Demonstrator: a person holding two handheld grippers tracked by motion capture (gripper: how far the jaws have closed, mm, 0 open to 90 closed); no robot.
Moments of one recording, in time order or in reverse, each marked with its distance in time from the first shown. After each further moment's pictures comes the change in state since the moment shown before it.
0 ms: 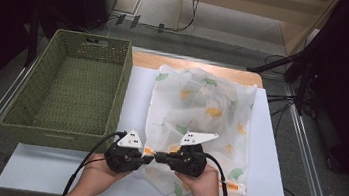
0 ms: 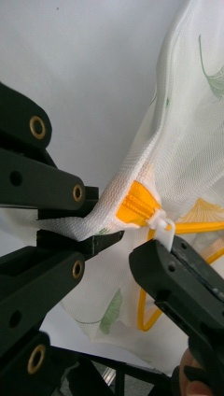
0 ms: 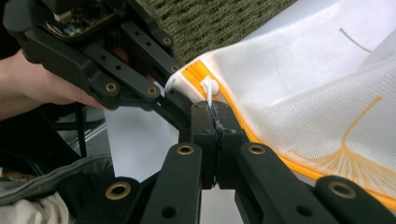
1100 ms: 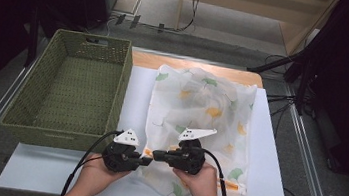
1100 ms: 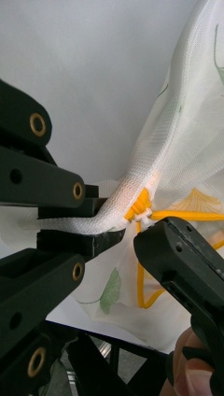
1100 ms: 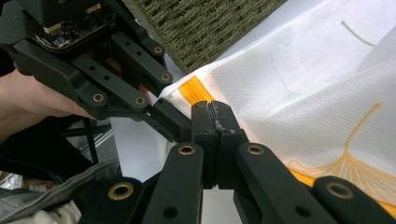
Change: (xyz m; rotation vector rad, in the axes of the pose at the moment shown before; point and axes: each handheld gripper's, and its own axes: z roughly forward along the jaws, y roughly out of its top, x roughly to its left) left arm 0.004 0.000 -0.006 0.011 -0.051 -0.071; right arm -0.003 0.008 0.004 0.021 0.017 0.079
